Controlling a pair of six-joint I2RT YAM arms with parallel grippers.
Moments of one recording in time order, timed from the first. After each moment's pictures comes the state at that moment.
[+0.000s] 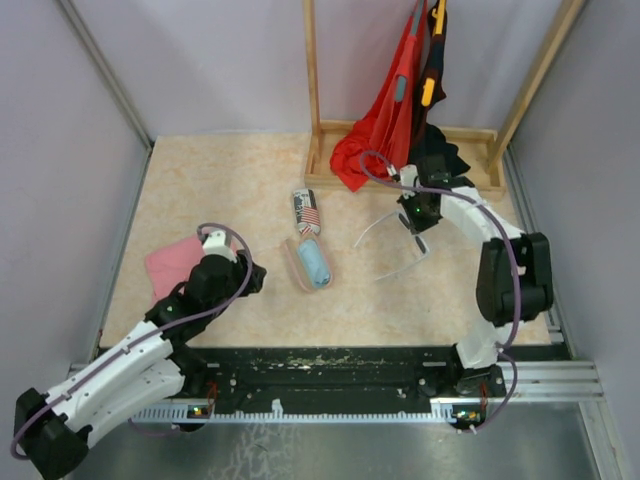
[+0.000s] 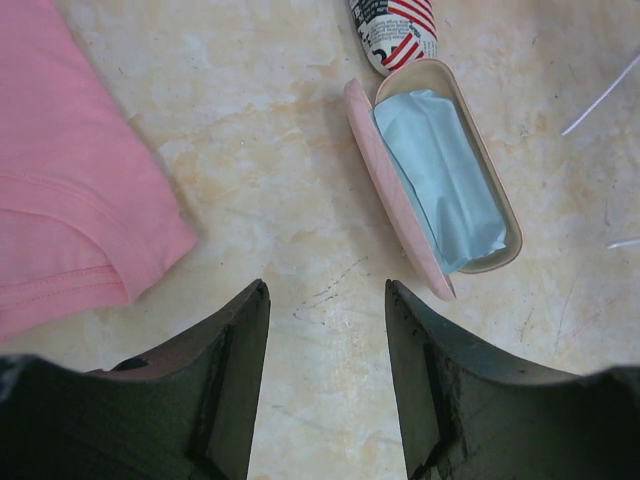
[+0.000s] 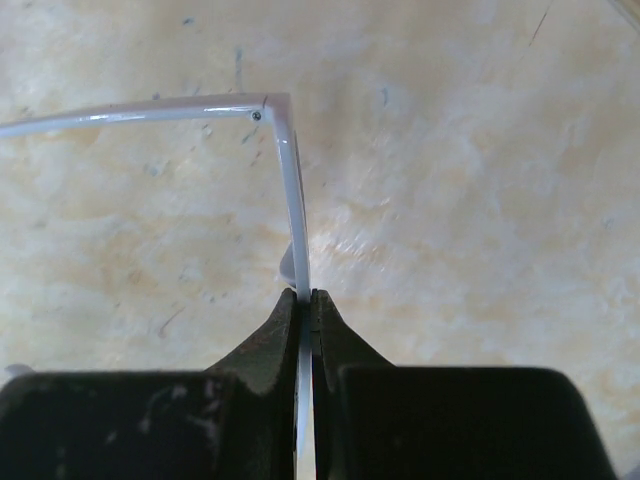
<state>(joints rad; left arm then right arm) -0.69 0.72 0.45 -0.25 -0.34 -0.61 0.19 1.76 1.30 -0.69 -0.09 -0.32</state>
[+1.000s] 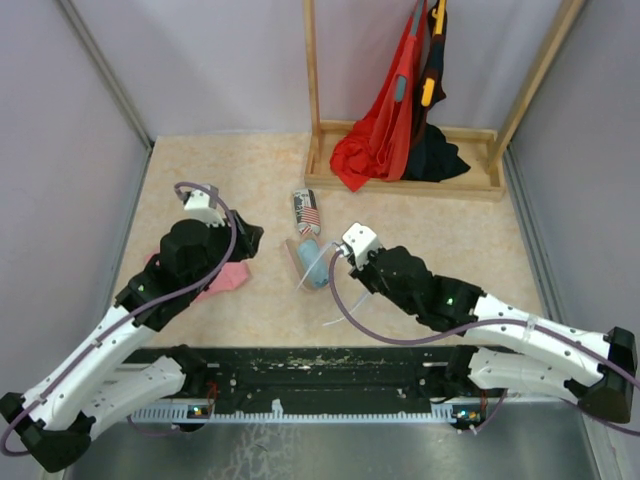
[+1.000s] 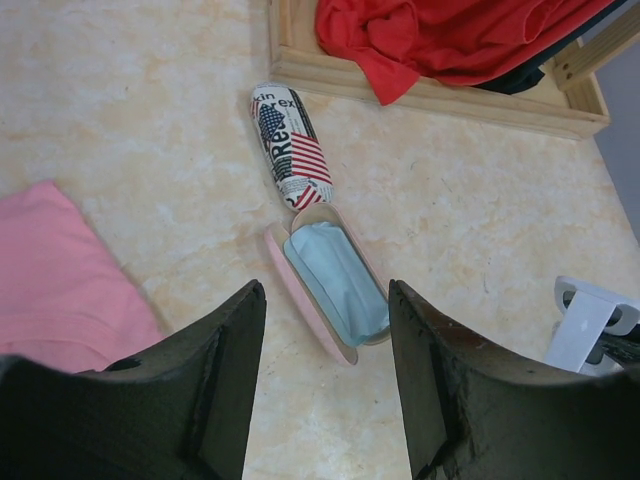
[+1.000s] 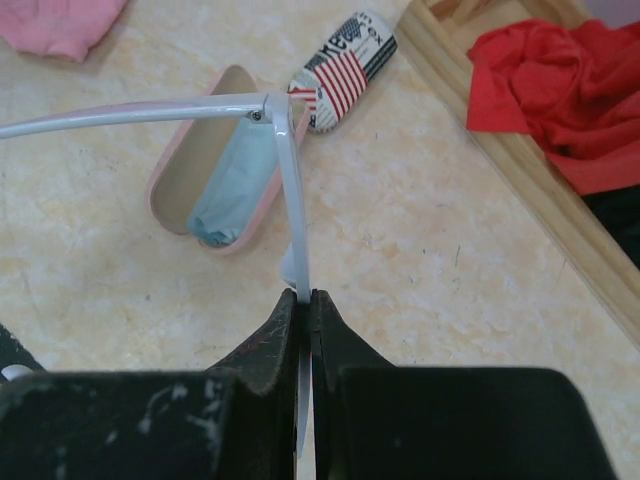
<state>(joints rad) -0.69 0.78 0.88 -0.41 -0.36 -0.50 1.05 0.91 0.80 -0.35 0.37 -0.12</state>
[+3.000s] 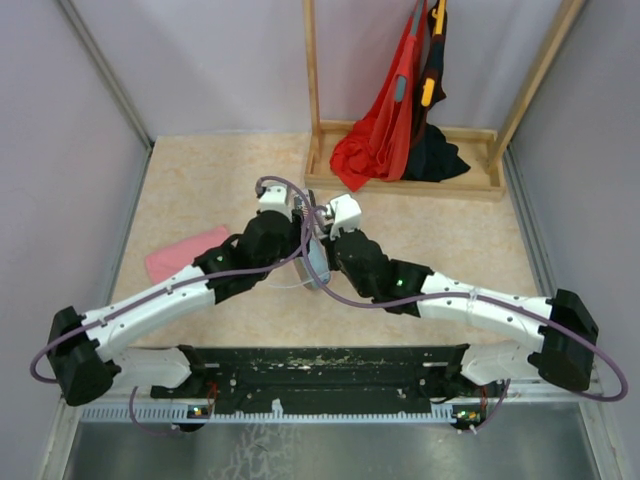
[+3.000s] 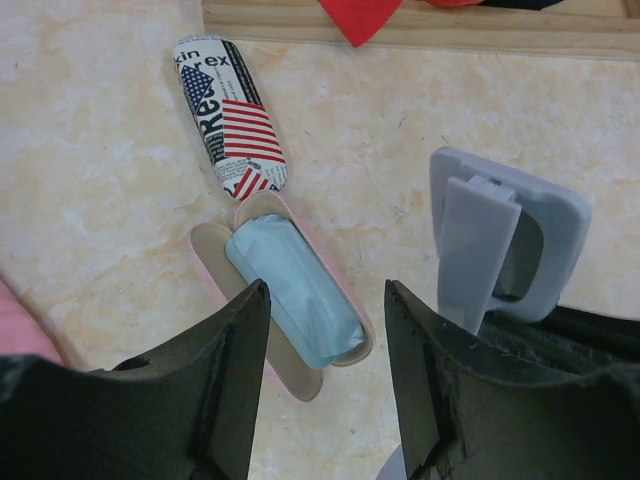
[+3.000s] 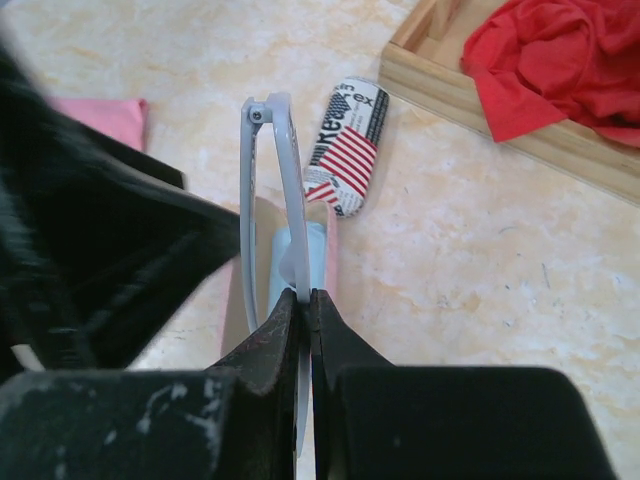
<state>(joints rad) -0.92 1.24 0.98 -0.24 -0.51 -0.53 1.10 1.24 0.92 -0.03 0.59 0.23</state>
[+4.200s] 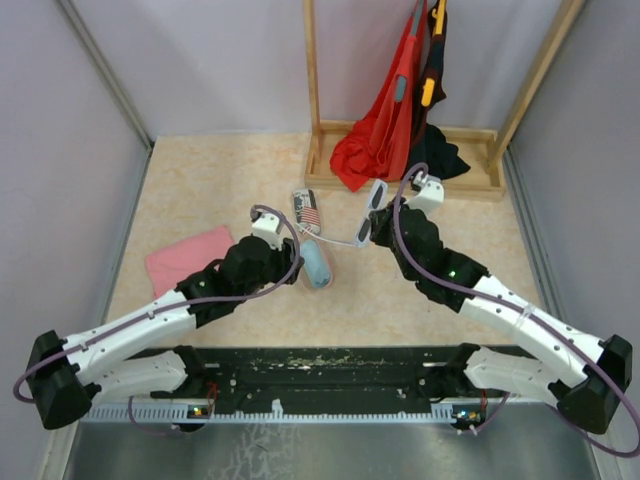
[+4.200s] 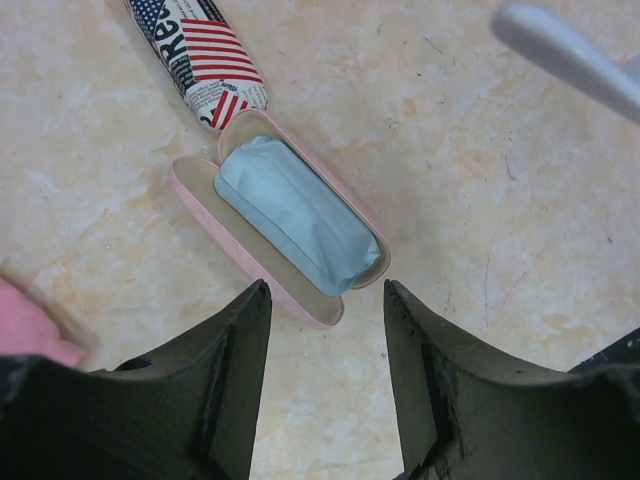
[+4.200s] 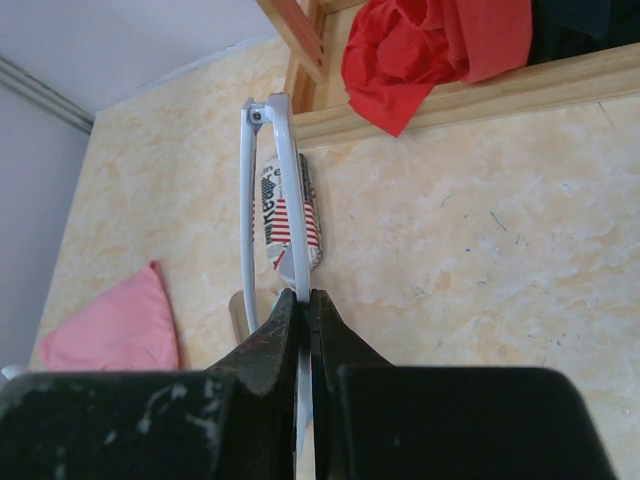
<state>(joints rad) -0.93 1.00 0.72 -0.17 -0.36 -0.43 0.83 1.00 0.91 -0.24 0.62 0.68</state>
